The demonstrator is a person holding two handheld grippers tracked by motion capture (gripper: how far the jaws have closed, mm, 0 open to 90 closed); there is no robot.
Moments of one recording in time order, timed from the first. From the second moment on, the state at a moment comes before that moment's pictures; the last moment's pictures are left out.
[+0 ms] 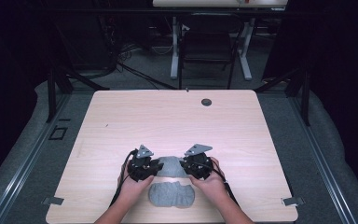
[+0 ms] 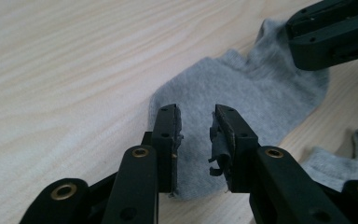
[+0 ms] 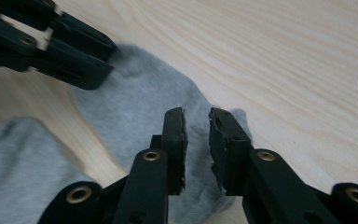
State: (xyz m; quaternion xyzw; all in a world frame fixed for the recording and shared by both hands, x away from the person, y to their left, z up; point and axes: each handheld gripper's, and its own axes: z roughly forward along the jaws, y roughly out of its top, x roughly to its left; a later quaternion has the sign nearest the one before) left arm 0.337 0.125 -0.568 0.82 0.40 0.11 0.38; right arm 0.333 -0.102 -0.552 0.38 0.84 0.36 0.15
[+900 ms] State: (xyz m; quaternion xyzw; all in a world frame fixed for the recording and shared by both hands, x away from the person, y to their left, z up) left arm 0.332 0.138 -0.568 0.82 0.40 0.10 0.39; right arm 0.336 -0.118 -0.573 0.43 0.82 0.36 0.14
